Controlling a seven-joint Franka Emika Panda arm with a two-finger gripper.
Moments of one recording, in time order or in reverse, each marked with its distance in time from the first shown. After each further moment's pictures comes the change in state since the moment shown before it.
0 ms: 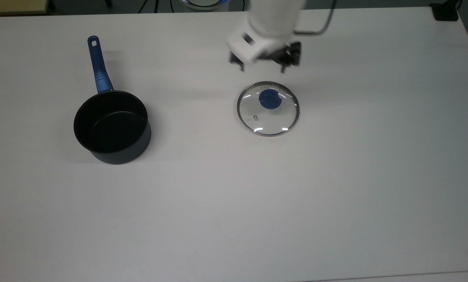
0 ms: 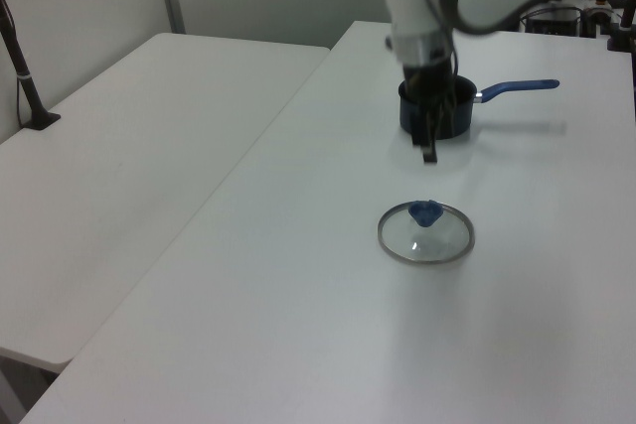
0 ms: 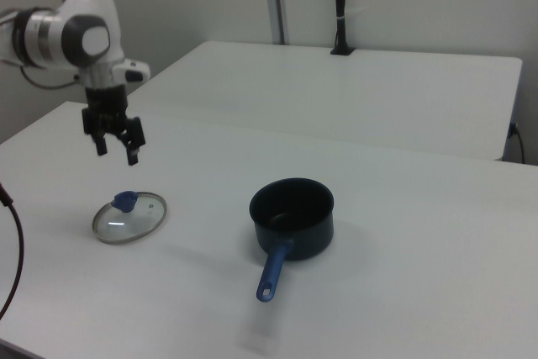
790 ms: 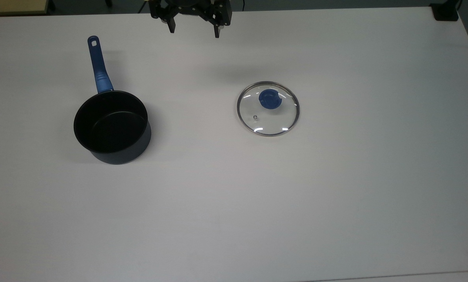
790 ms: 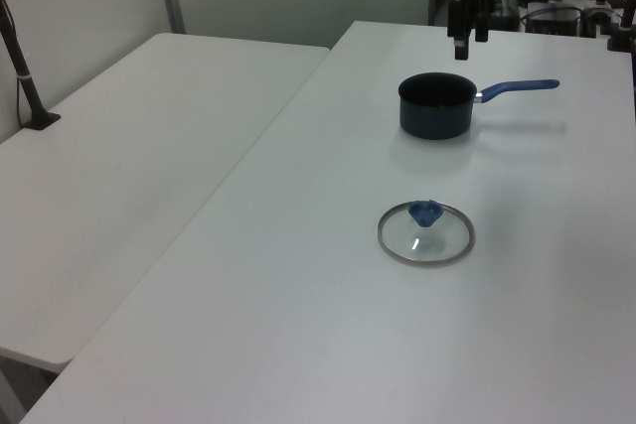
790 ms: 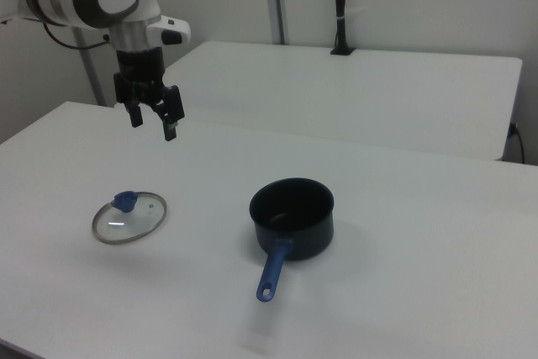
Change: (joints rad) arm -0.226 -0.179 -0.005 -0.001 -0.019 -0.093 -0.129
